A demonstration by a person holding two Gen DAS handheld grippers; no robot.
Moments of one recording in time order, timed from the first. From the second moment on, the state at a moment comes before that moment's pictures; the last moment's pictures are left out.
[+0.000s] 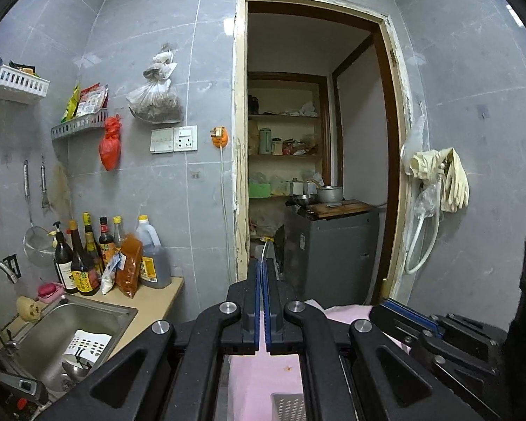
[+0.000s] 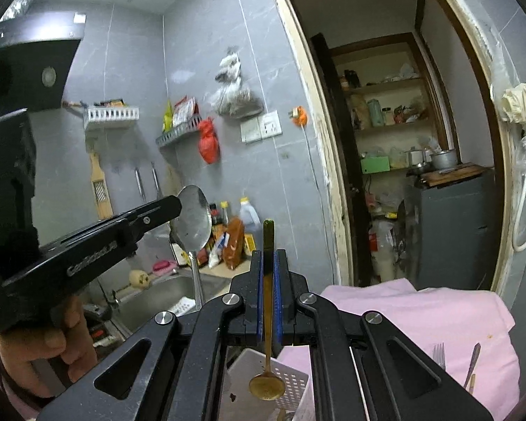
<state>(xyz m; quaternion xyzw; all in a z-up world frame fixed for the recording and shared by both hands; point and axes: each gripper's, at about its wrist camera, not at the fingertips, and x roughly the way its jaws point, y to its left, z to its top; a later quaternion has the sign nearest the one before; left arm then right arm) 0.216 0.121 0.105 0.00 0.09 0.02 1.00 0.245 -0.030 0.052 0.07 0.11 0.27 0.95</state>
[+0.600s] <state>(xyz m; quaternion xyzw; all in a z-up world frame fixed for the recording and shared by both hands) 0.237 0.124 0.039 0.00 0.14 0.01 0.99 0.270 -0.004 0.002 0.05 0.19 0.24 0.95</state>
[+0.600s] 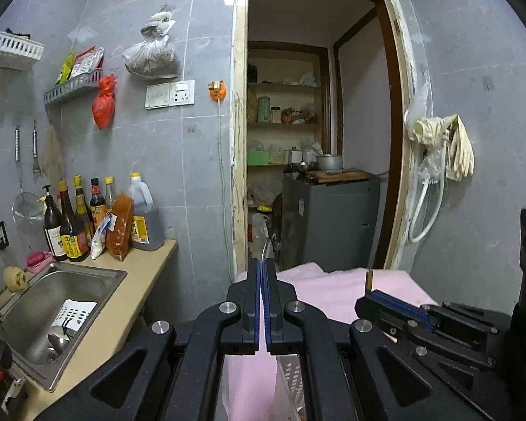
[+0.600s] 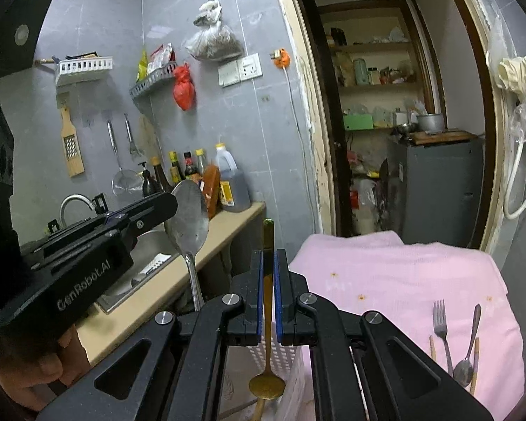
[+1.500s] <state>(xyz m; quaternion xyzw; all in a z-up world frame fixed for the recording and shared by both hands) 0.229 0.129 0.007 -0.03 0.20 -0.01 0.98 0.270 -0.021 -0.029 0.08 0.24 0.27 0.93</state>
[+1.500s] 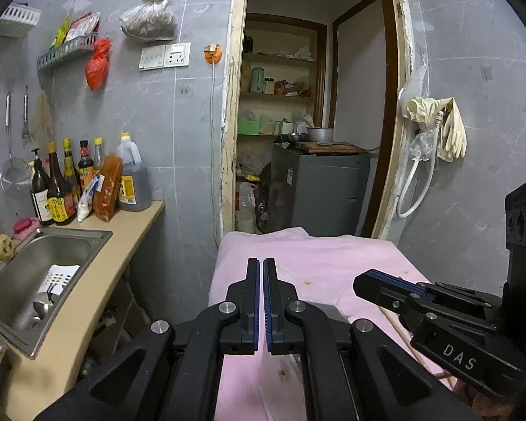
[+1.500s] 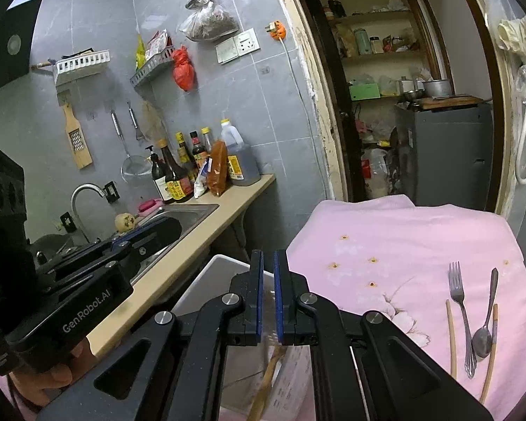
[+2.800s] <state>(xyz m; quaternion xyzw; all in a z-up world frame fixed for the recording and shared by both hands) 0.224 -0.053 0.013 0.01 0.22 0.00 0.97 0.234 -0.257 0.002 -0.05 0.20 0.03 0.98</state>
